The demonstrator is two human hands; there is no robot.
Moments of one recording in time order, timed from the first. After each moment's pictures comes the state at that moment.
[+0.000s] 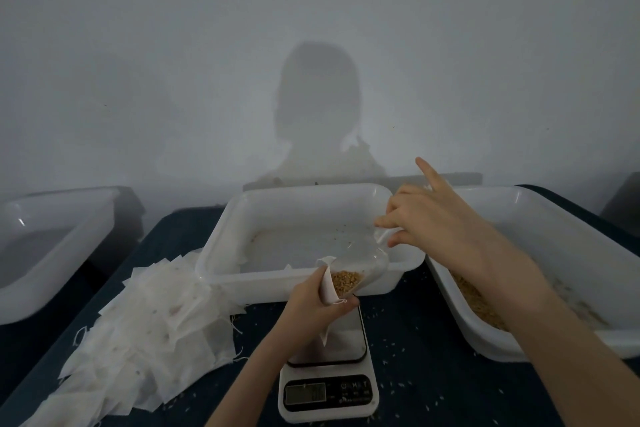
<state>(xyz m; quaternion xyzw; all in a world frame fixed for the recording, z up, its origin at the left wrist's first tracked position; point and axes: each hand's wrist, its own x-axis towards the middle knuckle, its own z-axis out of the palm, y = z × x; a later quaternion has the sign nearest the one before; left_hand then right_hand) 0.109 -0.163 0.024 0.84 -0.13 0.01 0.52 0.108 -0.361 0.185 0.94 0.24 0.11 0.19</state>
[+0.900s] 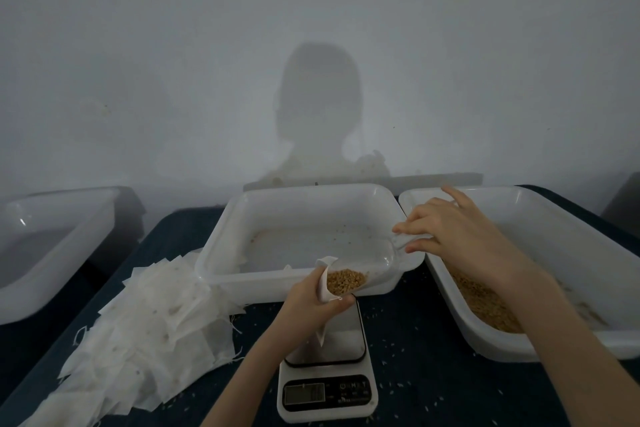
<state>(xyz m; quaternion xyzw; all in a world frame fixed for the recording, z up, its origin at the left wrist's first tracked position) 0.109 -0.160 0.027 0.83 -0.14 0.00 0.53 0.108 -0.396 0.159 0.97 0.20 0.10 0.08</state>
